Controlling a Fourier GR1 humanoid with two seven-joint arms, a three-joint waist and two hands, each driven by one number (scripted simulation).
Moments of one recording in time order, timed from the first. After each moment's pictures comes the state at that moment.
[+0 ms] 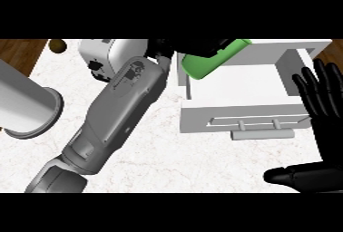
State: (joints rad) left arm -1.17 0.00 -0.18 -0.73 0.36 0.37 -0.28; right arm -0.10 -0.11 -0.10 -2.03 -0.18 0.17 0.14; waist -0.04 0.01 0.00
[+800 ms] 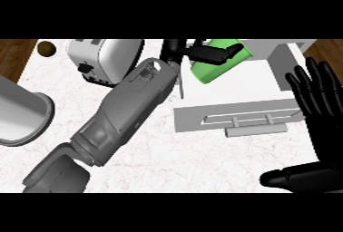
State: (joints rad) left arm -1.30 0.00 -0.42 -0.43 0.56 0.41 -0.36; right arm -0.12 -0.11 -0.08 -2.03 -0.19 0.18 0.14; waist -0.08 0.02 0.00
